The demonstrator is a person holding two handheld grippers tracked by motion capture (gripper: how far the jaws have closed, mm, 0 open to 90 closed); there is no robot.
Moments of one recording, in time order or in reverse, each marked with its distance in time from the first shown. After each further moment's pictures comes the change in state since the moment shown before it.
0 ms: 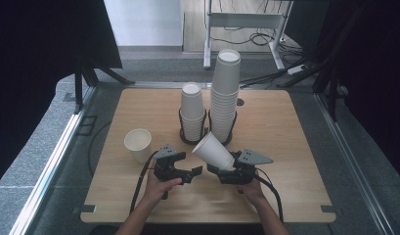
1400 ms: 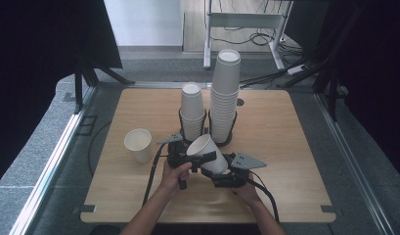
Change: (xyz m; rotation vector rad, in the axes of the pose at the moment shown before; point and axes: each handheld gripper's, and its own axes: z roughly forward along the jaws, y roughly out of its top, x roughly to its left) left arm 0.000 0.030 0.033 -0.163 -0.260 -0.161; right arm 0.013 -0.007 0.013 -0.015 0.026 -0.065
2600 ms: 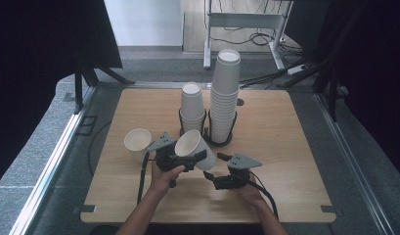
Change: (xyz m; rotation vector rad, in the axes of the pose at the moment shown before) left arm -0.019 0.009 -0.033 -0.055 0.194 0.212; right arm -0.005 -0.009 0.000 0.175 -0.094 -0.040
